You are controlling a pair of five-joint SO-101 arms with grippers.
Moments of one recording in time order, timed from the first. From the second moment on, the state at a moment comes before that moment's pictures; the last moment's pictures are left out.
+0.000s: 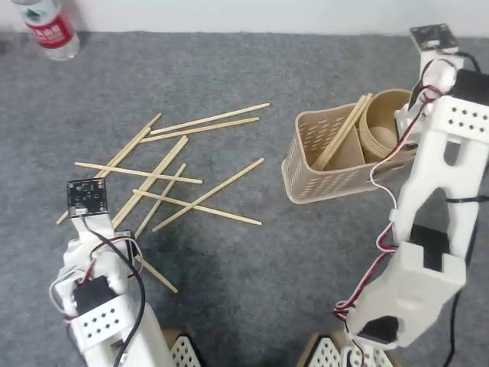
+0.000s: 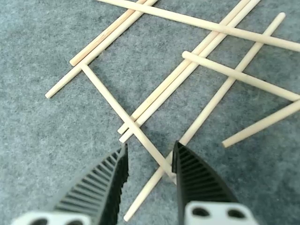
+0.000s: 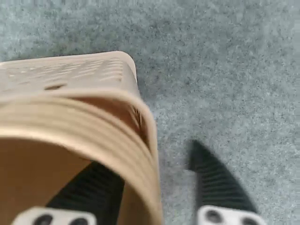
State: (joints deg) left arm -34.1 -78.2 89.5 52.1 -9.5; right arm 12.8 16.8 -37.5 100.7 22.2
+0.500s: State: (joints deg) left arm -34.1 -78.2 89.5 51.8 -9.5; right arm 3.9 -20.0 -38.2 100.7 24.1
